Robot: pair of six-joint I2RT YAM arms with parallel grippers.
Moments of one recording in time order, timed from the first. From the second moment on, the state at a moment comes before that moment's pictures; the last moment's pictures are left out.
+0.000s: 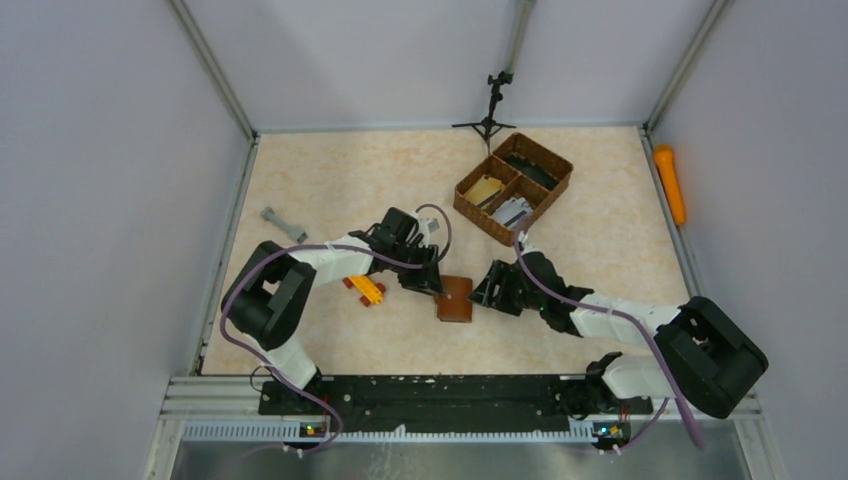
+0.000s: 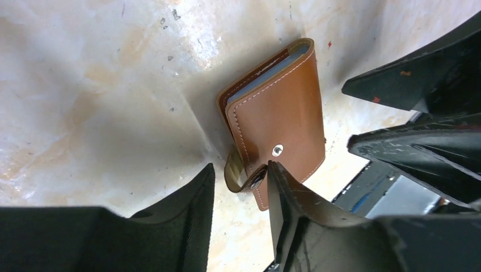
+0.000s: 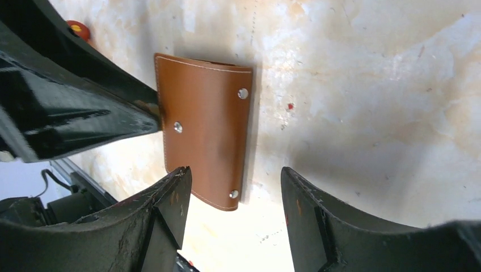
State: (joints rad) left arm -0.62 1.70 0.92 -0.22 0.48 -0.44; right arm 0.69 1.26 0.38 0.21 -0.12 0.92
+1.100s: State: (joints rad) left arm -0.60 1.69 0.90 -0.17 0.56 -0.45; right arm 0.74 1.42 0.57 0.02 -0.12 0.74
